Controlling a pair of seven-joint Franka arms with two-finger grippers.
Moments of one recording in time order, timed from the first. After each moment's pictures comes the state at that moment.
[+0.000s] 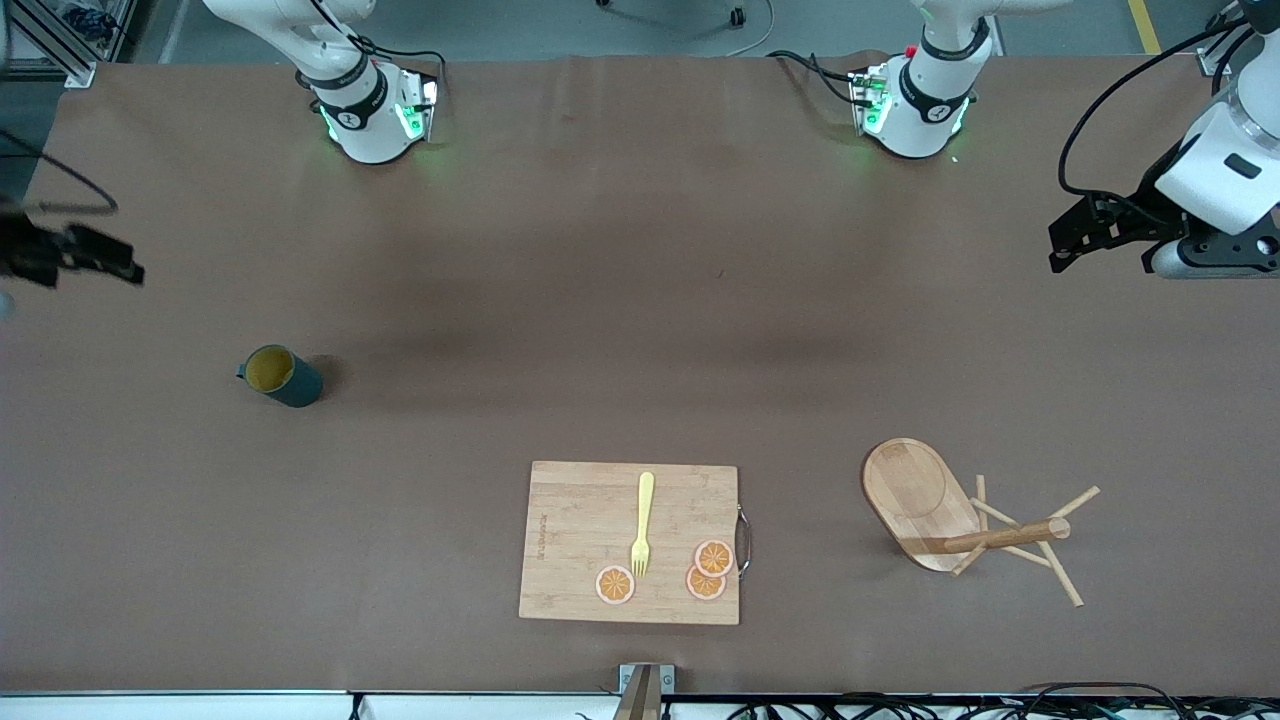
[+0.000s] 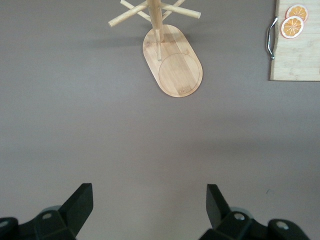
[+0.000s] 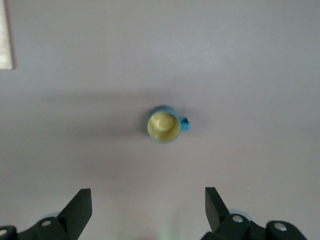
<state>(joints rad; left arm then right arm) -0.03 -0.05 -0.10 -1.64 0.01 1.63 -0.10 0.00 0.14 -0.10 -1.53 0.00 1.55 -0.14</state>
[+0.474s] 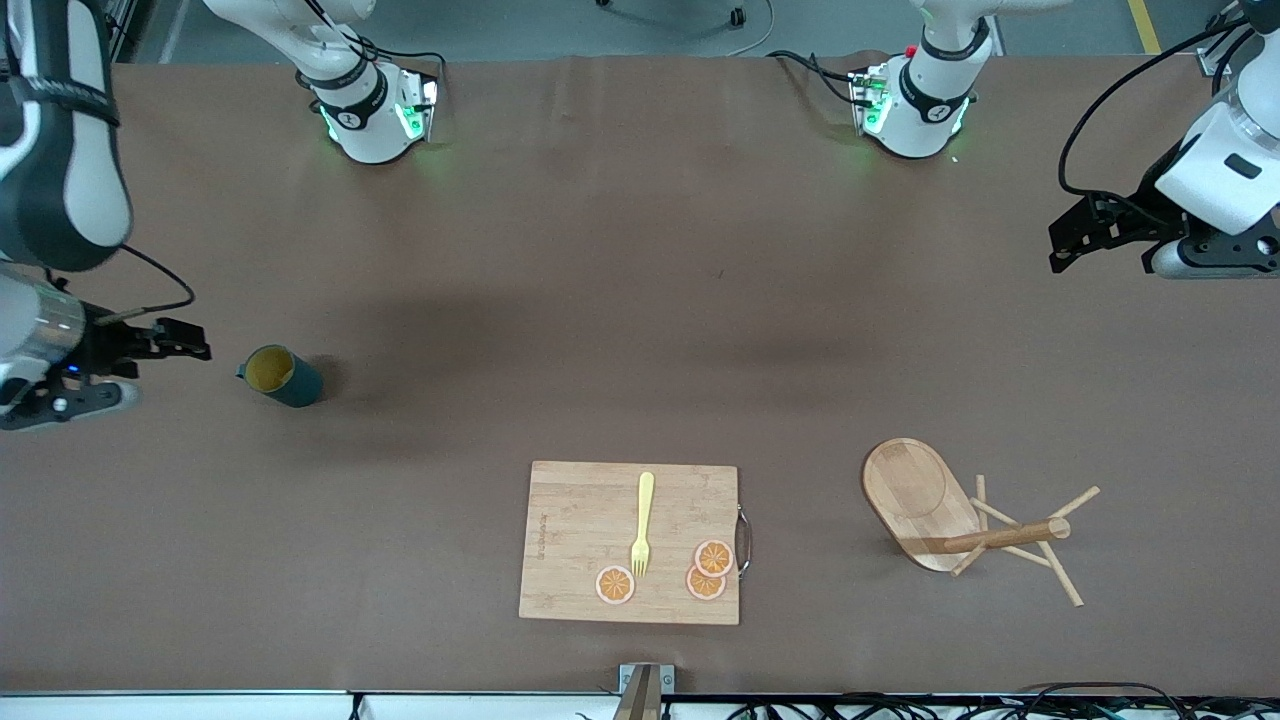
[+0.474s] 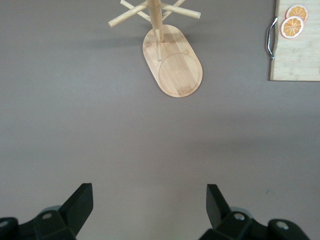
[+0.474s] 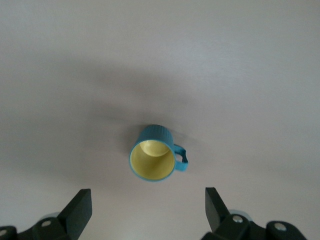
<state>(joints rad) -0.03 -0.05 -0.10 -1.64 0.01 1.63 -0.10 -0.02 0.23 -0.10 -1.77 0.00 1.87 -0.43</state>
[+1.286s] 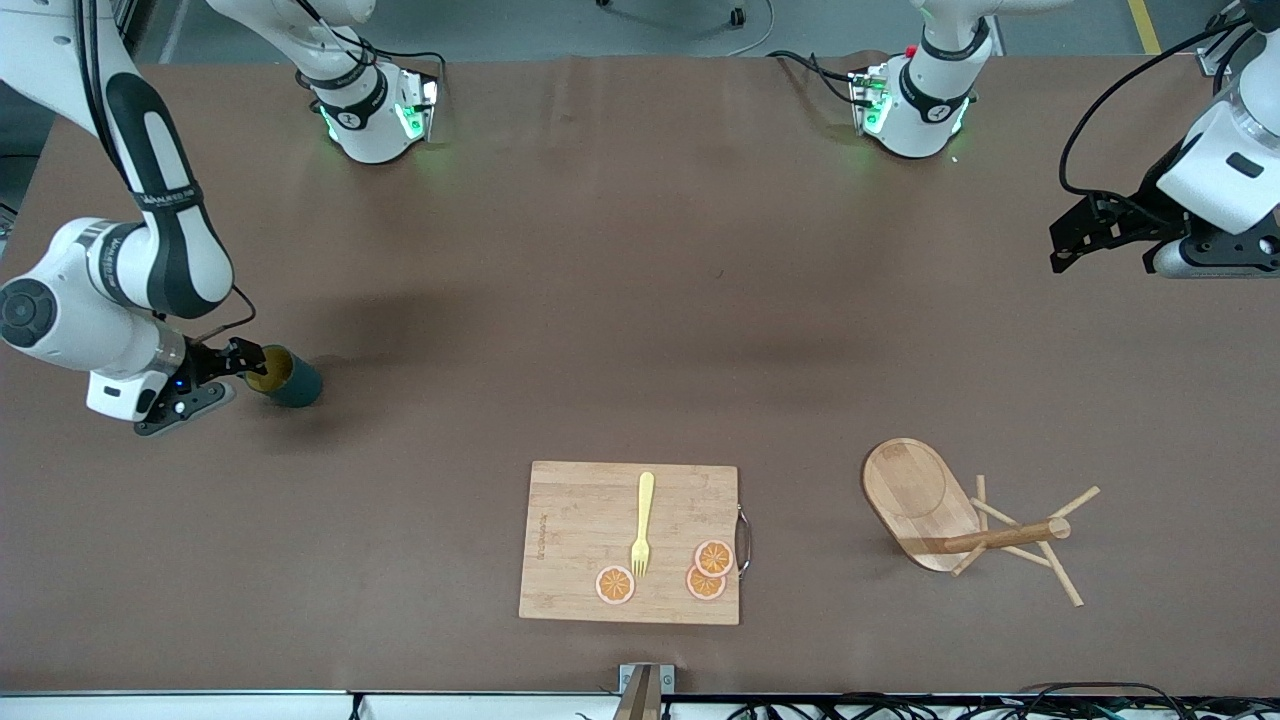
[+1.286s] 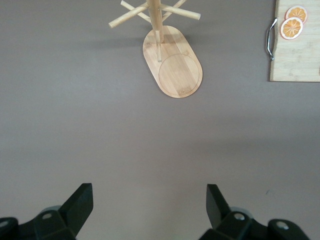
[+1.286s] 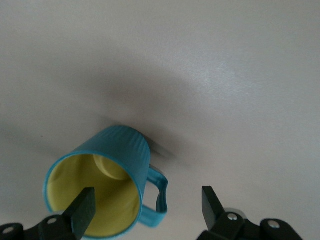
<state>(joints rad) -0.03 -0.05 -0.10 -1.63 0.01 1.63 -0.10 -0.09 0.34 -0.10 -2.07 0.00 2.32 -0.69</state>
